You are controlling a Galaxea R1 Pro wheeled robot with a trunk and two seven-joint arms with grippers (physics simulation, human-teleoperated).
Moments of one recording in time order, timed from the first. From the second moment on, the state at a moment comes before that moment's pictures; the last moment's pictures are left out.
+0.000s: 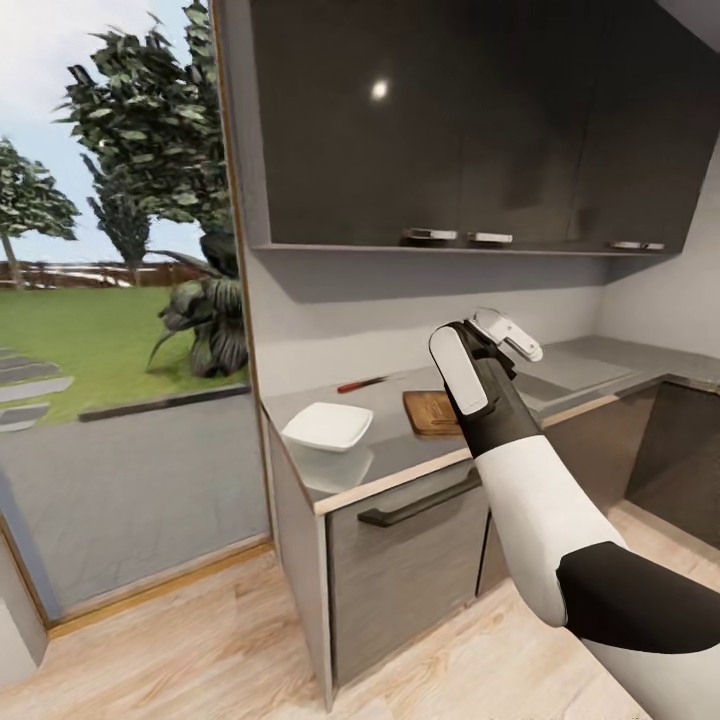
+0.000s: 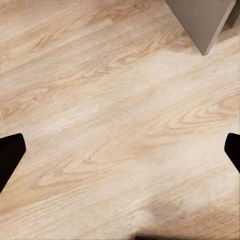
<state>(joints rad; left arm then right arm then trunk) 0.01 0.04 0.01 -0.38 0.01 -0.31 0.09 -1.18 0.17 0.17 -1.02 -0.71 0.25 -1.26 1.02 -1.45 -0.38</state>
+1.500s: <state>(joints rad) 0.01 0.04 0.00 -0.37 0.00 -0.31 0.09 -1.17 0.07 0.16 -1.03 -0.71 0.68 -0.96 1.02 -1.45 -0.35</state>
